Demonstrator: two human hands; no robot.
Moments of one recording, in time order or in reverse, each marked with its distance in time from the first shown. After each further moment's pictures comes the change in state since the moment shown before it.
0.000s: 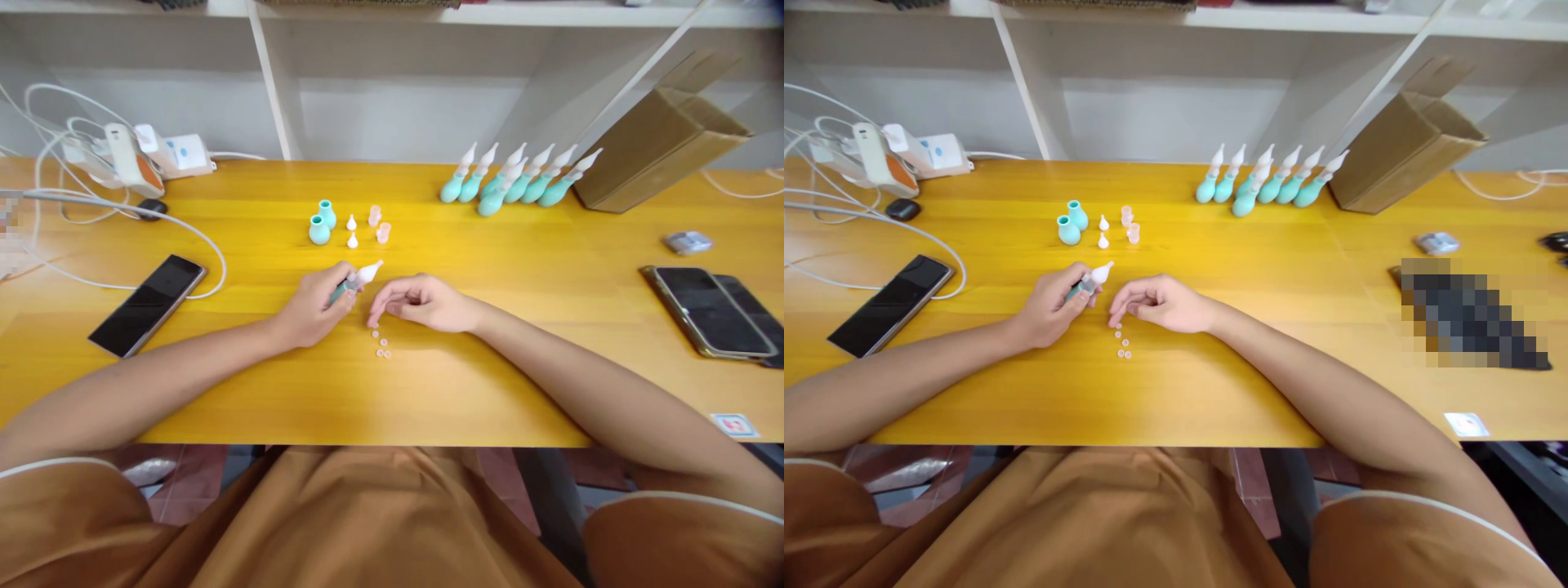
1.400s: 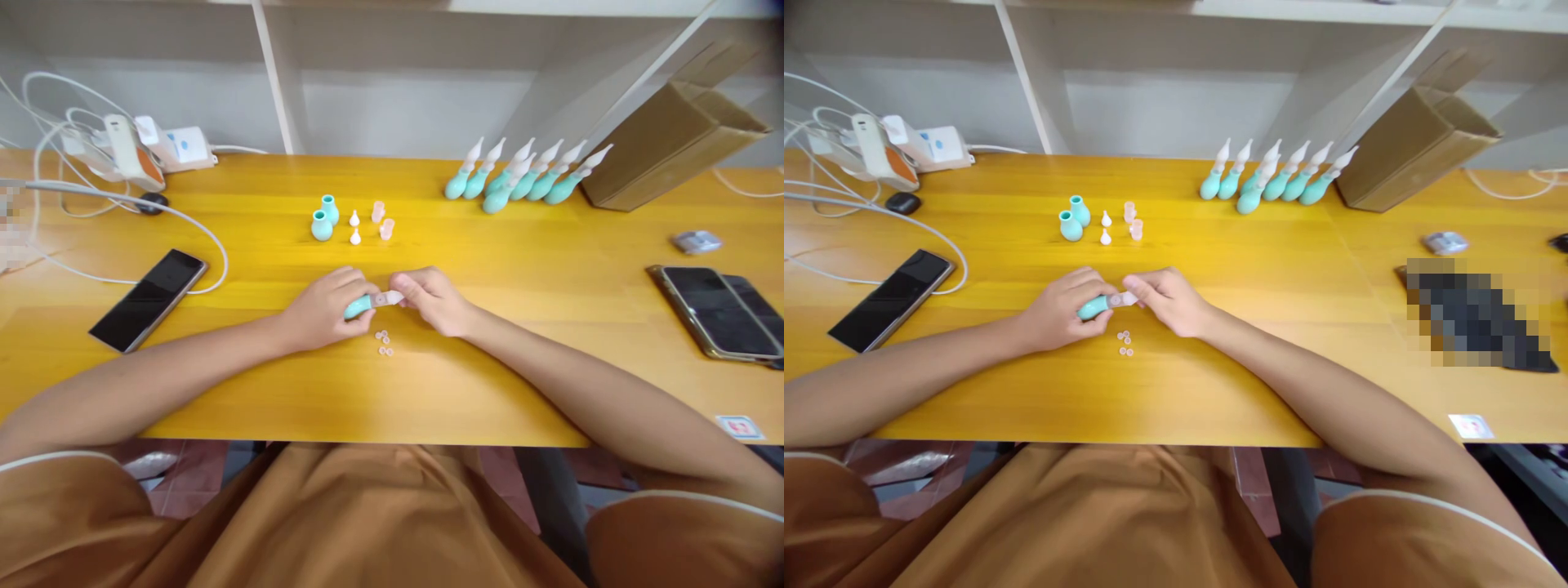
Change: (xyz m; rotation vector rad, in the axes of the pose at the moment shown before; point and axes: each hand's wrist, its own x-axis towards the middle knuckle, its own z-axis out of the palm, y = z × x) left_hand 0.001 -0.003 0.011 0.286 -0.049 0.318; right_hand 0.001 -0.004 0.010 -0.337 0.327 -0.021
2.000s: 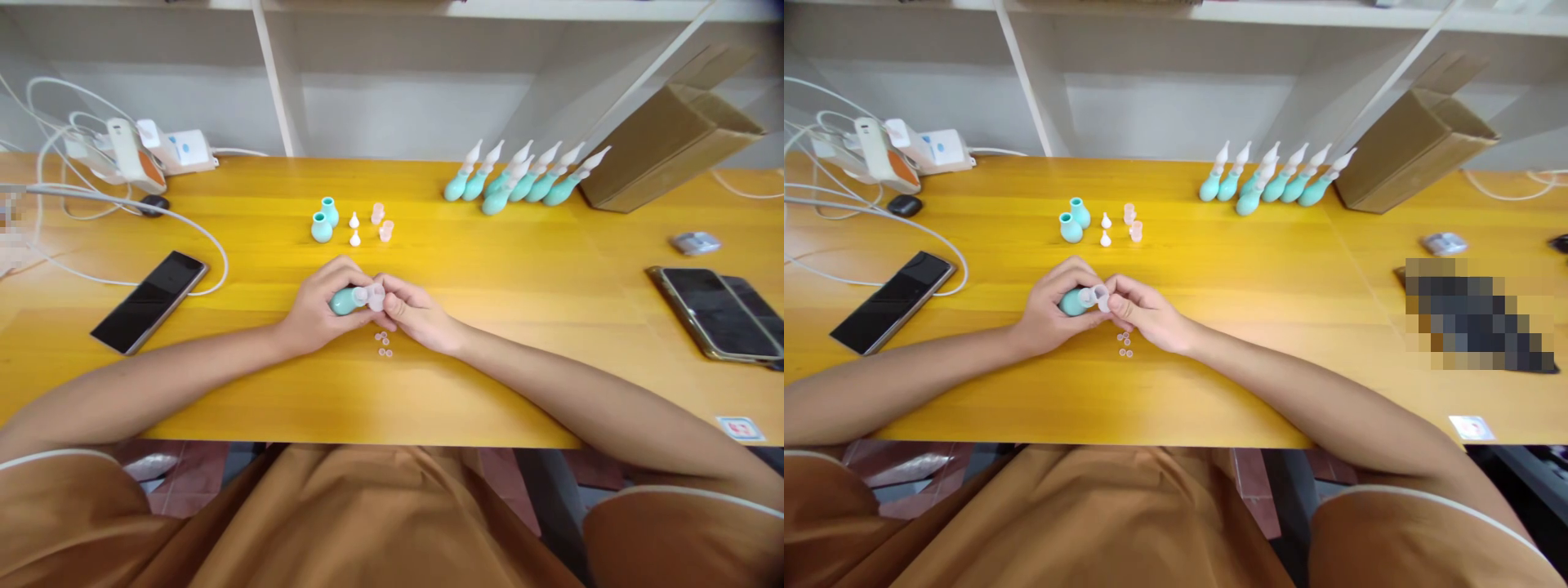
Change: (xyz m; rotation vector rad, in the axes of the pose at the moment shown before) left_hand 0.001 0.010 -0.002 -0.316 0.309 -0.072; right_hand 0.000 -0.007 0.042 0.686 -0.117 -0.056
